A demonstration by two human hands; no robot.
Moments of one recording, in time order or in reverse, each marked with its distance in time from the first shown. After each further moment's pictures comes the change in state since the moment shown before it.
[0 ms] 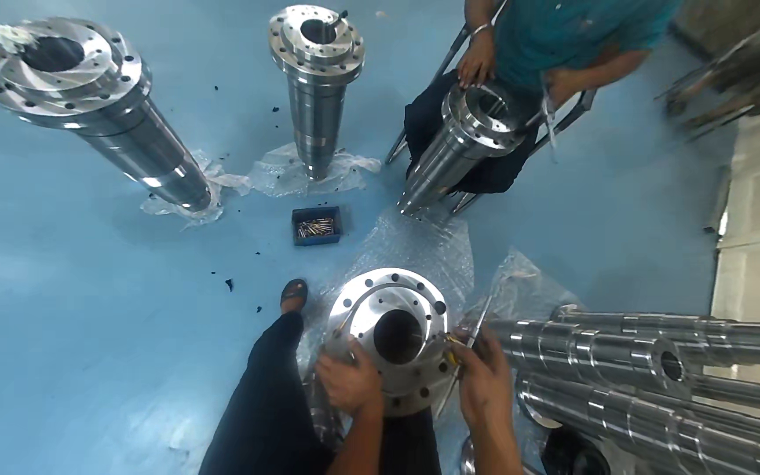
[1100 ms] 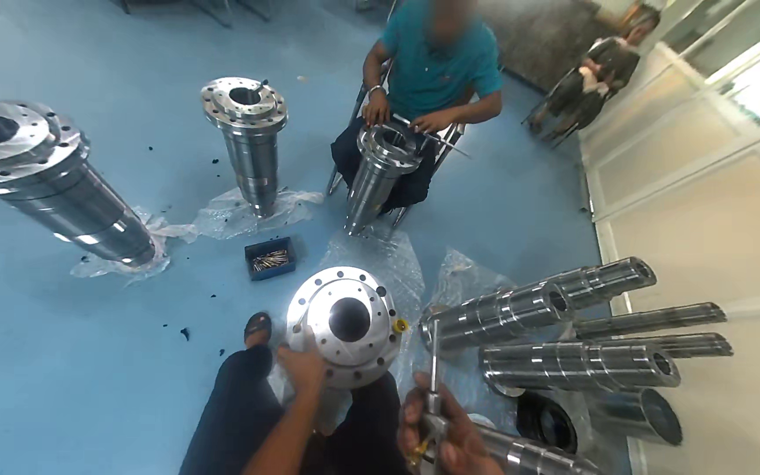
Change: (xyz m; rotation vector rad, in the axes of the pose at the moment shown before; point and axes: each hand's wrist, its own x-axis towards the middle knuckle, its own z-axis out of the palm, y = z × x) left_hand 0.031 -0.009 -0.038 -0.261 -0.475 0.022; right_hand -0.175 -0.058 -0.063 0.851 -0.898 -0.150
